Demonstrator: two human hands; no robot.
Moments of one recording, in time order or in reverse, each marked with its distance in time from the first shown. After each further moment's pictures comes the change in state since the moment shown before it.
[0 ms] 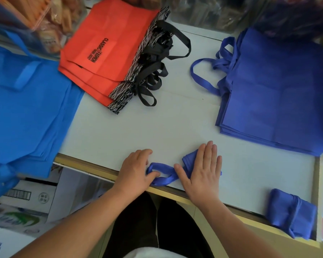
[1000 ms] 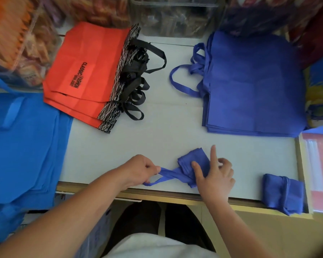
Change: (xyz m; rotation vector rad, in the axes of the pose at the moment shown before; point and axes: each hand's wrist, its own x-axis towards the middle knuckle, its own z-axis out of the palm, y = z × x) left_hand 0.055 0.035 -0.060 -0.241 -0.623 -0.307; right_hand -0.011 0.009 -0.022 0.267 0.105 0.523
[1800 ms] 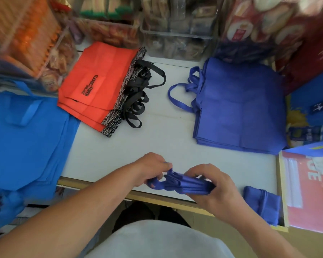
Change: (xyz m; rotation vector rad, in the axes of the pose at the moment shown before) left_hand -0.028 0.084 0.023 -0.215 -0.050 -0.071; right_hand -0.013 -0.011 -0.151 0.491 -0.389 -0.698
